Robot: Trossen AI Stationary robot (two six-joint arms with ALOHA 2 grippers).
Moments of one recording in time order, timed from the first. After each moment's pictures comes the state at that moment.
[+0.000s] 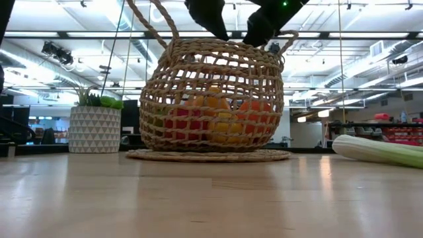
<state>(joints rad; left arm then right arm) -0.12 1.79 1.71 -0.77 -0.80 0.28 -0.06 1.41 1.18 -0.37 0.60 -0.23</state>
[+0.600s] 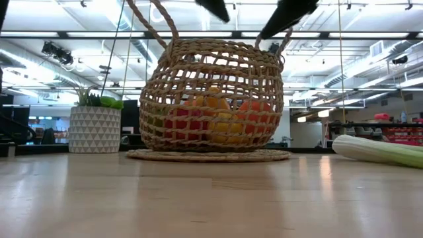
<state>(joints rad) -0.21 1.76 1.71 -0.73 -0.94 0.19 0.24 1.34 1.18 -0.65 0.57 0.08</state>
